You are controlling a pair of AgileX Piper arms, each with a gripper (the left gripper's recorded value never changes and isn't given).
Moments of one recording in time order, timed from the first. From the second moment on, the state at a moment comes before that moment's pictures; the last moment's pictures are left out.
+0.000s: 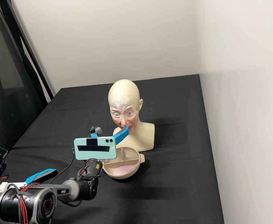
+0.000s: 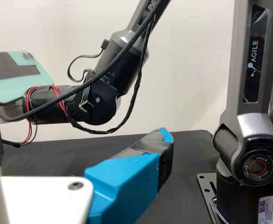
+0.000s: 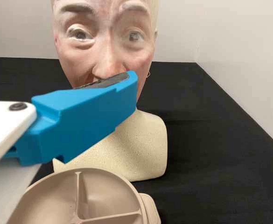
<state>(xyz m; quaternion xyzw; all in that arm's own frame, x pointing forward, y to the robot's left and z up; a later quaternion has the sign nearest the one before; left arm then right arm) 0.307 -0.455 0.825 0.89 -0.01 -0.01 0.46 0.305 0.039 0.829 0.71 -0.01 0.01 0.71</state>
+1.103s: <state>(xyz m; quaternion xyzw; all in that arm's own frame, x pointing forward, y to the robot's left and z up) 0.296 -0.438 0.845 0.88 0.08 0.07 0.45 0.305 0.039 0.829 0.71 -0.01 0.01 0.71</state>
